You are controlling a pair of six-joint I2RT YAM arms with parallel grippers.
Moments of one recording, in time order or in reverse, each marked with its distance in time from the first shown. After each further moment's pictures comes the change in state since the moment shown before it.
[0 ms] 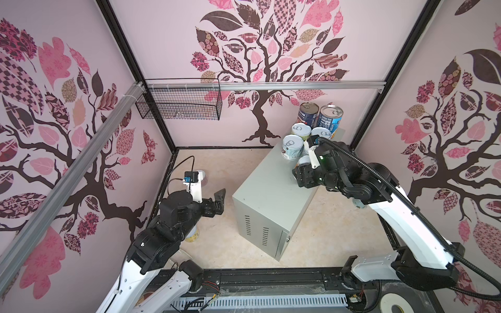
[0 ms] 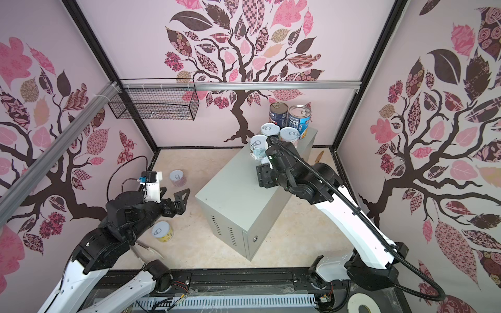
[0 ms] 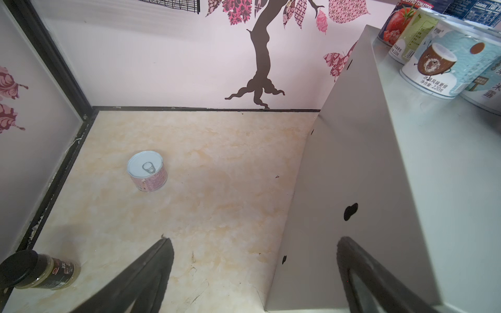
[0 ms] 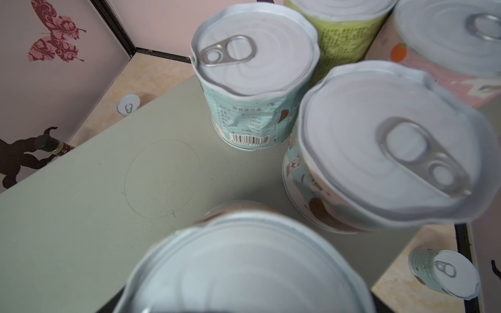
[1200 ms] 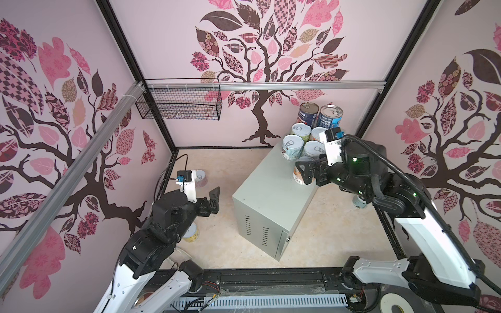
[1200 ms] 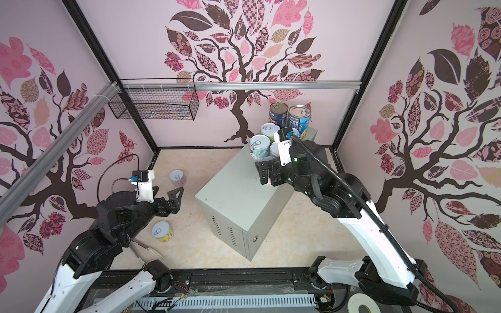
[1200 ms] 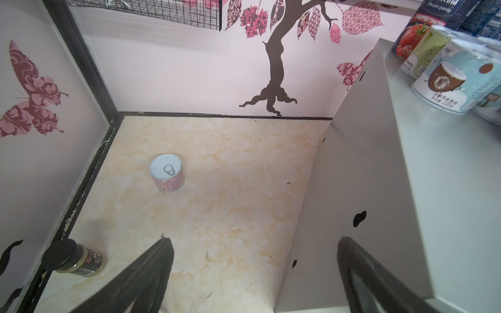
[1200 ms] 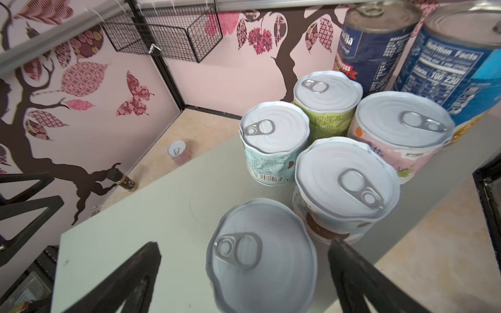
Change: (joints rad) left arm 0.000 0.002 0.096 -0.071 -0.076 0.003; right arm 0.000 -0.158 -0.011 0.165 -0.081 -0.056
